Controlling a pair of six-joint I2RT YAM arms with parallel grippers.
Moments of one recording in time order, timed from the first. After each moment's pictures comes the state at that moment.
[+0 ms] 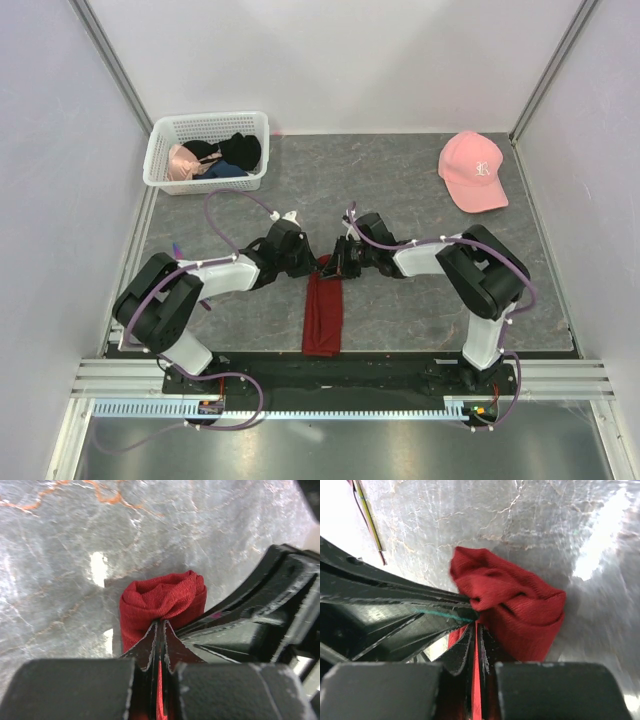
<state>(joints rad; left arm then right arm) -0.64 1.58 0.70 0.11 0.07 -0.80 0.65 1.88 0.86 0.31 -0.51 0.85</state>
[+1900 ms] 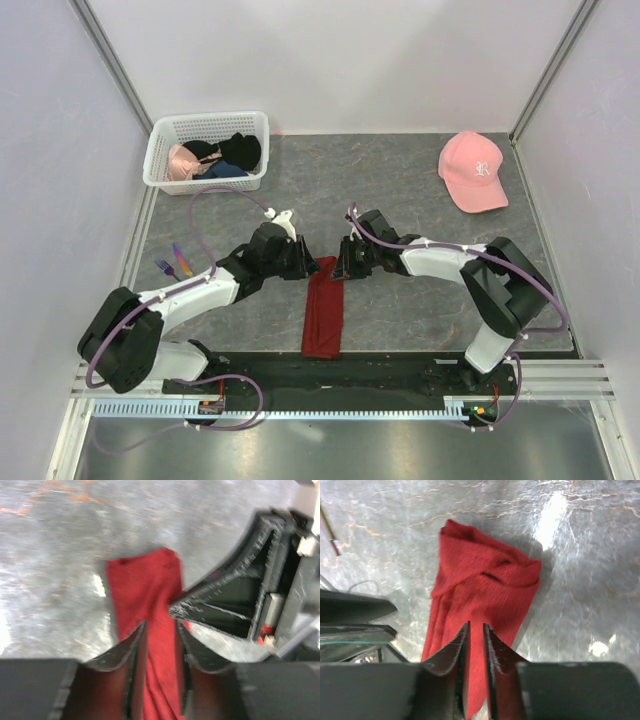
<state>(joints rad) -0.66 1.33 0.63 0.04 0.11 -0.66 0.68 1.72 0.89 -0.04 -0.33 0.68</state>
